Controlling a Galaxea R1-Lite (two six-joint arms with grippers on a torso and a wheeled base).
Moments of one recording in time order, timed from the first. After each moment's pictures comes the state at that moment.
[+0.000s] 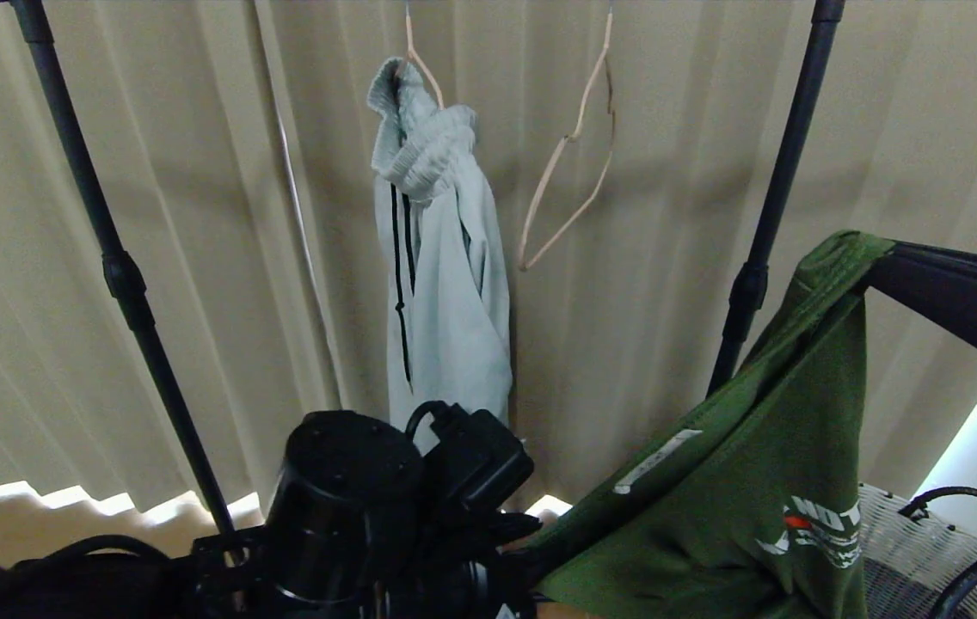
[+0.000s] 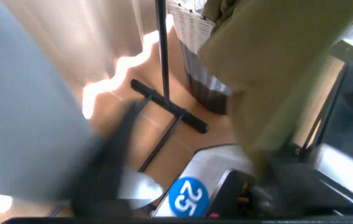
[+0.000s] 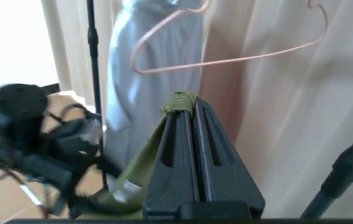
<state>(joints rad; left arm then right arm) -0.94 1.69 -0.61 -0.62 -0.04 0.01 0.69 1.10 -0.73 -0.44 0.01 0.00</state>
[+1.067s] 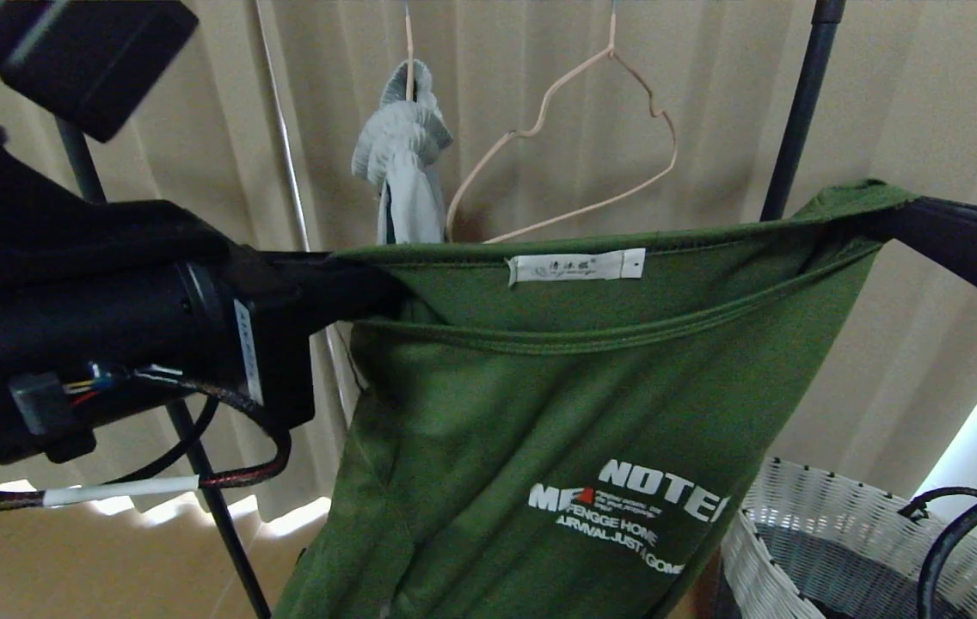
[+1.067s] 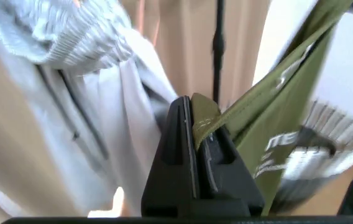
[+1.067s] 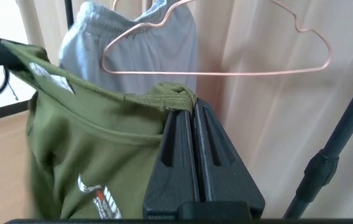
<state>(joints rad) -0.81 1.29 -1.03 -0.09 0.10 0.06 0.64 1.11 -0.76 -0.46 0.01 0.00</state>
